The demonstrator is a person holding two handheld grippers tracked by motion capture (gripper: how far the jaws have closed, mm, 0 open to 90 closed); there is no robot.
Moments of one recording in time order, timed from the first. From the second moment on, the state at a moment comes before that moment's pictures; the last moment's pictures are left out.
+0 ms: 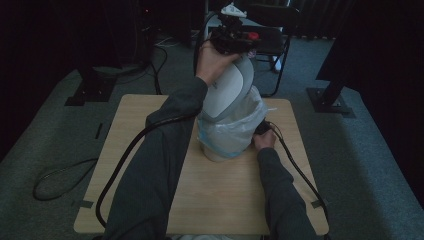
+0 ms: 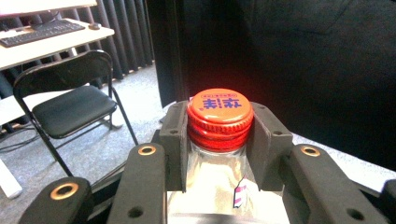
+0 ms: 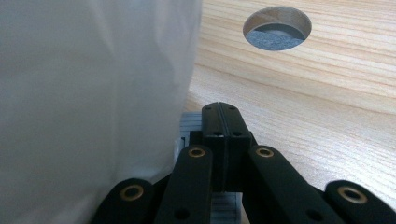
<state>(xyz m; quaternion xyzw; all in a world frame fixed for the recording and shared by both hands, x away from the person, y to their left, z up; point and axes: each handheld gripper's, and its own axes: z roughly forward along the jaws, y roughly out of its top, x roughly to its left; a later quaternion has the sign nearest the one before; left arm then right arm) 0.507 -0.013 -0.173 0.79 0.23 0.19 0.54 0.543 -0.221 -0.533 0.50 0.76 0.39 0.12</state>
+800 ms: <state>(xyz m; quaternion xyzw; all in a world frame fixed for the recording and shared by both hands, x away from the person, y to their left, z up) 0.507 -0.009 -0.185 0.79 0.23 0.18 0.54 0.543 -0.220 -0.533 0.50 0.76 0.39 0.12</state>
